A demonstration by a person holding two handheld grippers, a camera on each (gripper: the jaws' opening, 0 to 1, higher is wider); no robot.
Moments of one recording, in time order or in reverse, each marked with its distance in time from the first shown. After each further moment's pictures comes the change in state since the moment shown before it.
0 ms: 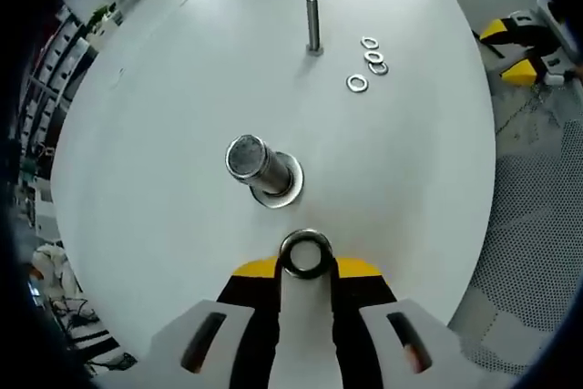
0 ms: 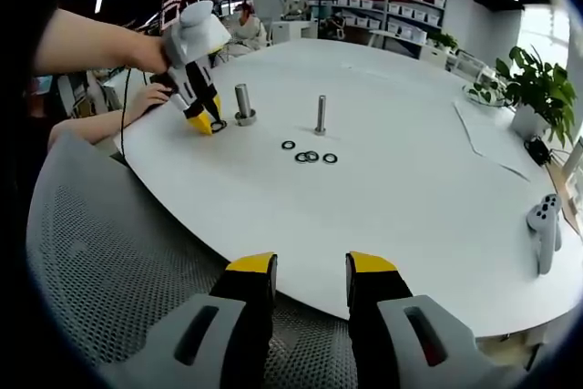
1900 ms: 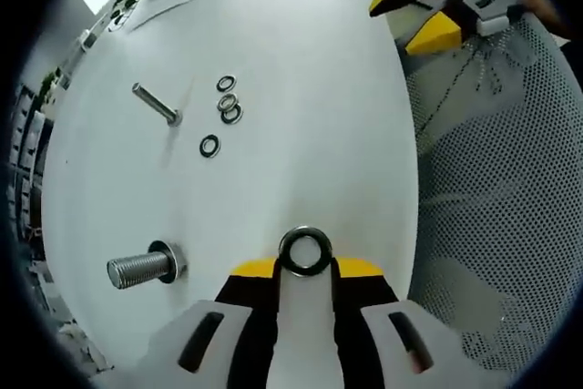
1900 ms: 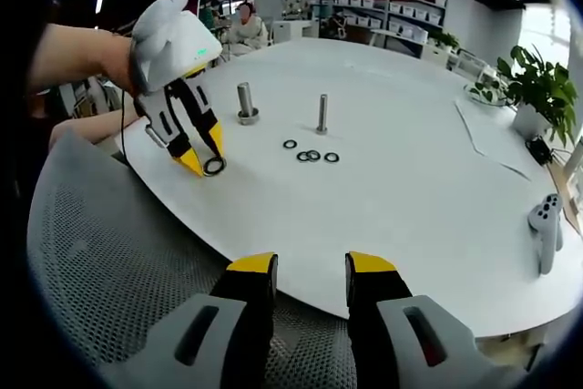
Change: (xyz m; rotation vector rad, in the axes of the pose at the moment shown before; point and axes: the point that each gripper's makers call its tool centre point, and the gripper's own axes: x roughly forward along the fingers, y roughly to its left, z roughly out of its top) left arm 0.003 -0.095 0.038 0.302 -0.002 -0.115; right arm 0.000 0.001 -0.001 0.001 0.003 0.007
